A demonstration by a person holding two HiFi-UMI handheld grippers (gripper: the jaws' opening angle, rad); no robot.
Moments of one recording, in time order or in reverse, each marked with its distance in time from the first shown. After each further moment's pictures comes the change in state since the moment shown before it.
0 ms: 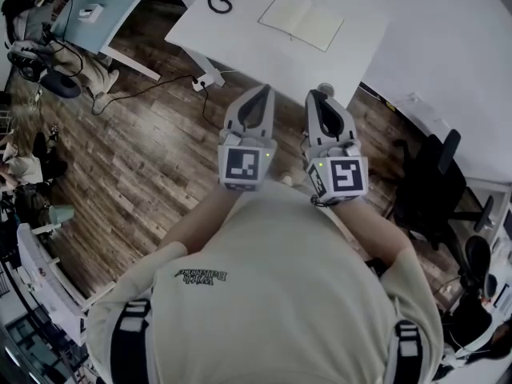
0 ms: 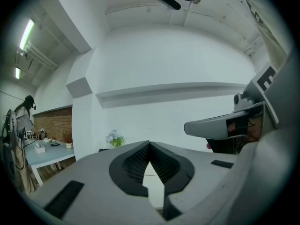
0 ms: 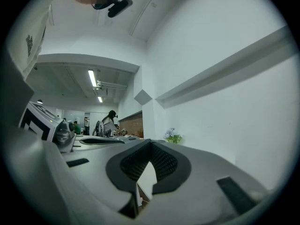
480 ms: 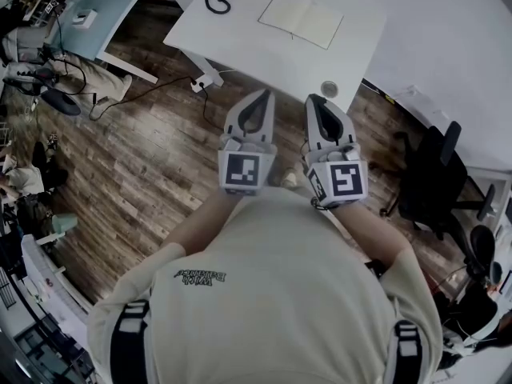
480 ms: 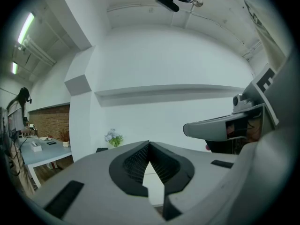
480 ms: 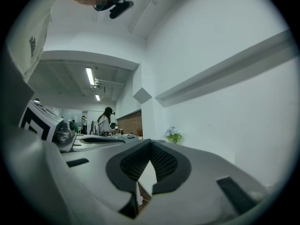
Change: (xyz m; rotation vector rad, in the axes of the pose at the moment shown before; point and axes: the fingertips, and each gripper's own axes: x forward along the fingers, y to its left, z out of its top) left arm -0.010 0.016 -0.002 -0.009 0.009 -0.051; right arm 0.006 0.021 -0.003 0.006 0.022 -0.032
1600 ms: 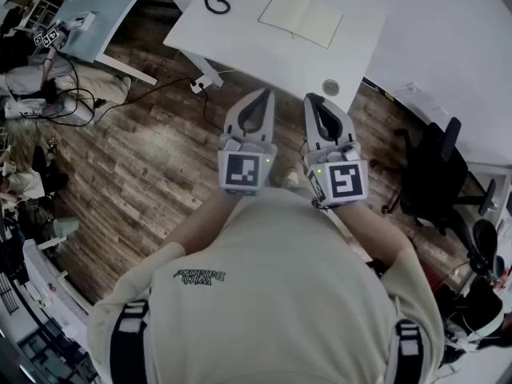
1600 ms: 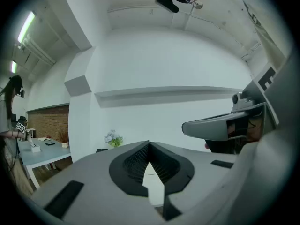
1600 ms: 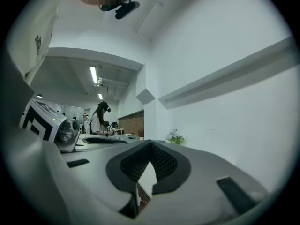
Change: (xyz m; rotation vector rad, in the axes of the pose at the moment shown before) left arm -0.006 0.008 0.002 -0.010 -0.007 -0.016; right arm 0.003 0.016 0.008 -0.048 -0.016 0.015
